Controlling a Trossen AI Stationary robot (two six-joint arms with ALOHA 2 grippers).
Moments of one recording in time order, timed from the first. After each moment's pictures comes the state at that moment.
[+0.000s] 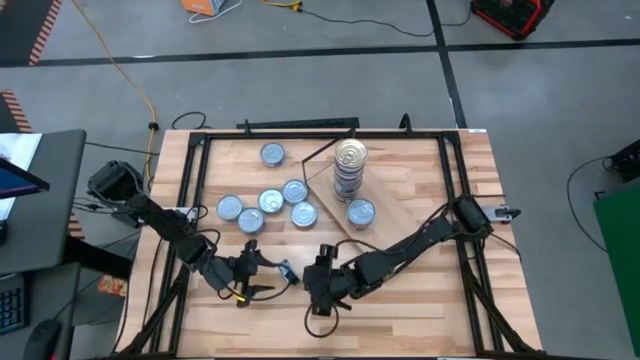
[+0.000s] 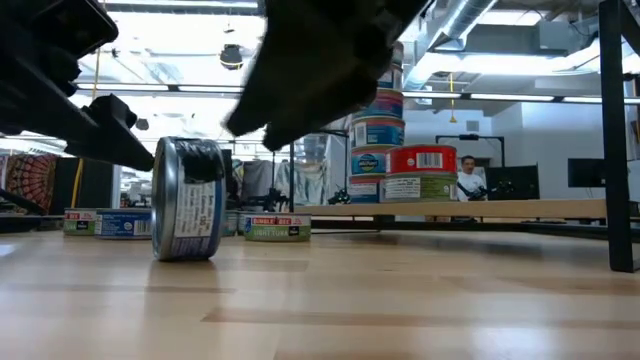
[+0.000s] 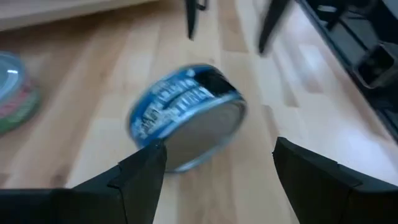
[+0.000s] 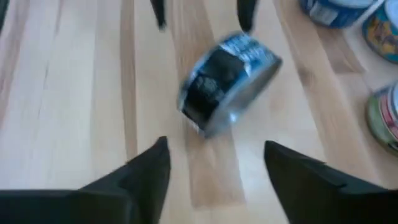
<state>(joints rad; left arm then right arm) -0.69 1.37 0.42 0.44 -0.54 -0.46 0.44 2.08 1.57 -0.38 0.42 0.42</state>
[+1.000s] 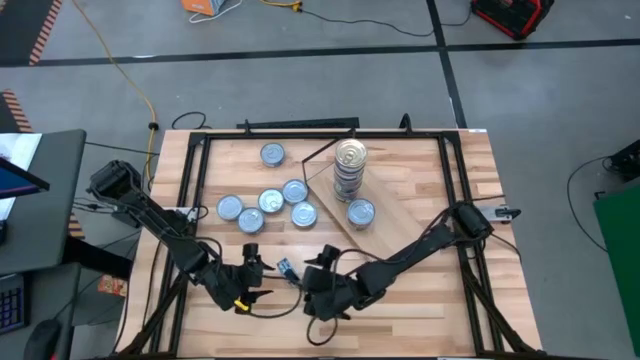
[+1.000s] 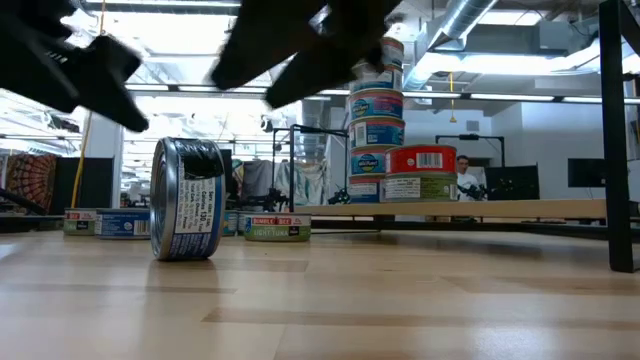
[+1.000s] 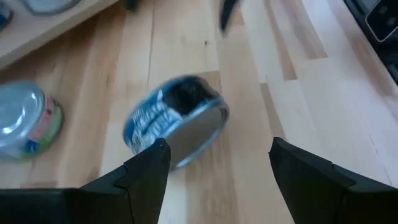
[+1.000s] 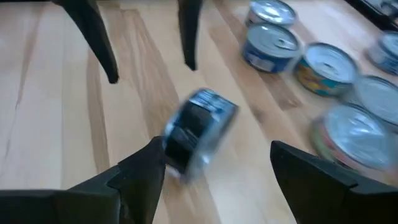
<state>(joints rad) -0.73 1.37 0.72 -0.13 -0.56 -0.42 0.50 2.10 1.60 -0.33 0.71 0.49</state>
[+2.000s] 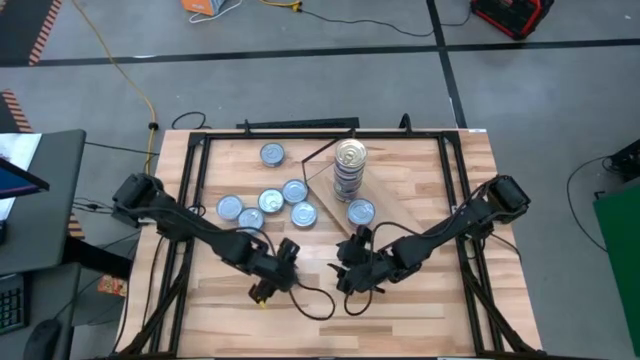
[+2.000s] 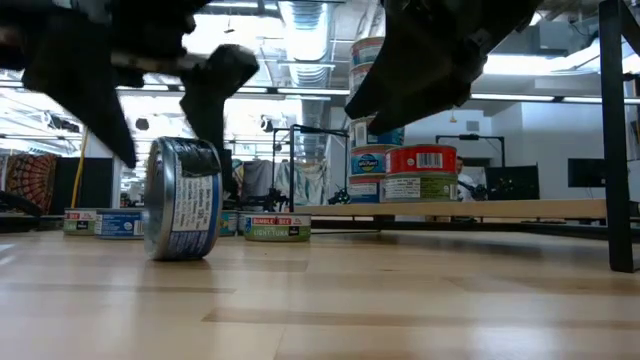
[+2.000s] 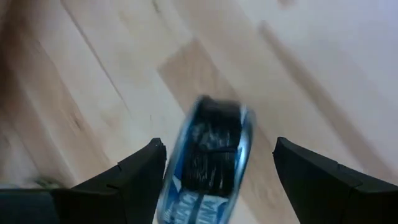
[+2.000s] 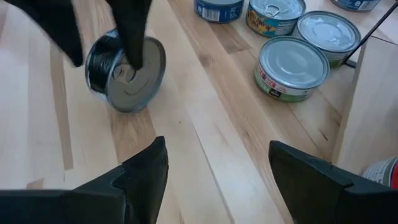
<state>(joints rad) -0.43 1.64 1.11 -0.52 -0.14 0.24 0.46 1.74 1.12 -0.24 0.63 0.60</state>
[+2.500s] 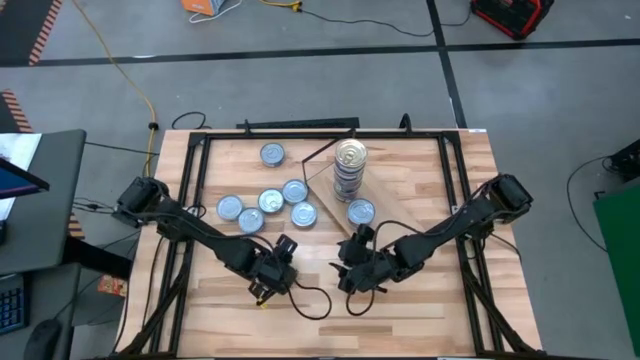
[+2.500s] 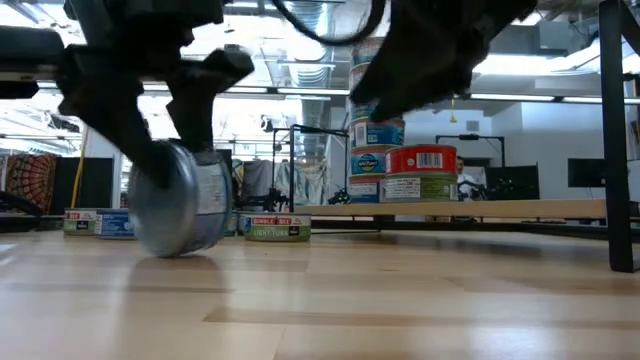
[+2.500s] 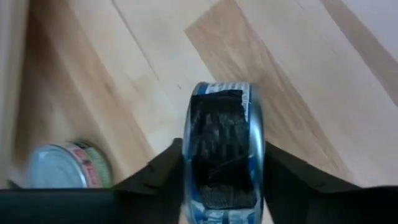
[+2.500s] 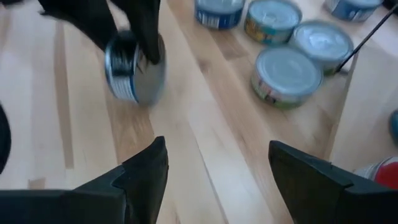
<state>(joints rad) -0.47 1.69 1.15 -0.63 -0.32 0.22 0.46 1.71 1.12 -0.25 0.64 0.57</state>
